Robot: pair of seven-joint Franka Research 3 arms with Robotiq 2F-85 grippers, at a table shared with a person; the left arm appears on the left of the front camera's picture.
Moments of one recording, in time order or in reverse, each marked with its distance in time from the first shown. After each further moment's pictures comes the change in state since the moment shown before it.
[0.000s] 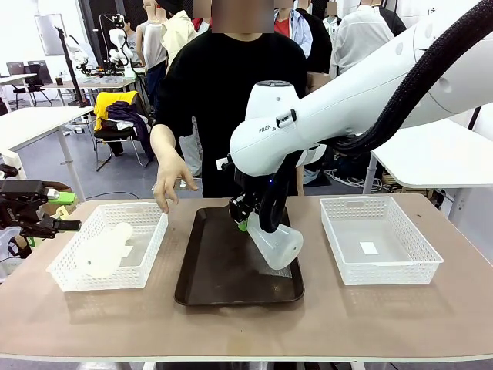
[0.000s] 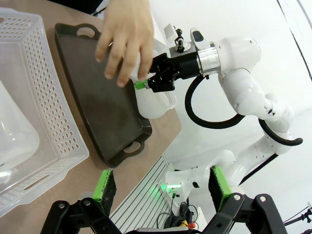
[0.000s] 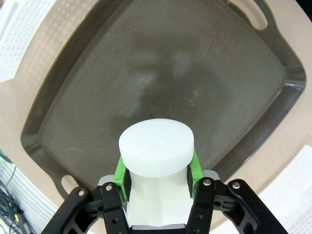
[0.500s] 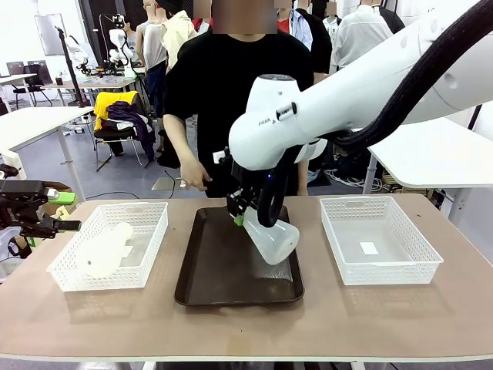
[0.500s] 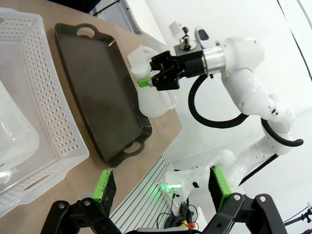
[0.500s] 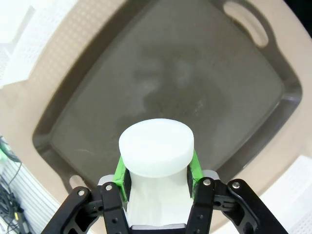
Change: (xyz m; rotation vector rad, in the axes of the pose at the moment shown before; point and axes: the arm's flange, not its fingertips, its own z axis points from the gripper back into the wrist) left arm 0.000 0.000 0.000 0.000 0.000 0.000; right arm 0.005 0.005 0.020 0.027 -0.063 0.043
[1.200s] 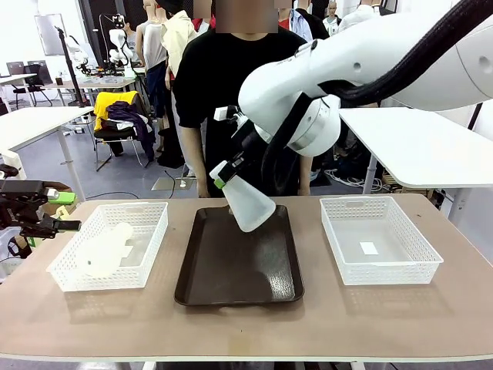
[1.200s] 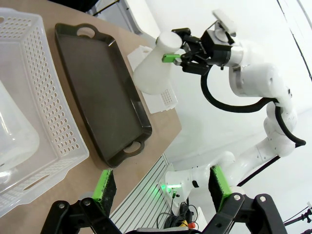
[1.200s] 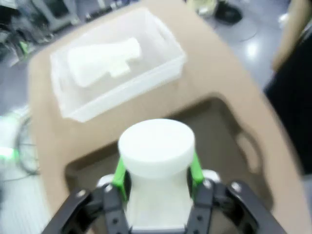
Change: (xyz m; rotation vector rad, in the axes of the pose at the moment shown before) left arm 0.000 0.000 0.000 0.000 0.000 0.000; right arm 0.010 -0.011 0.054 0.191 -0.515 0.361
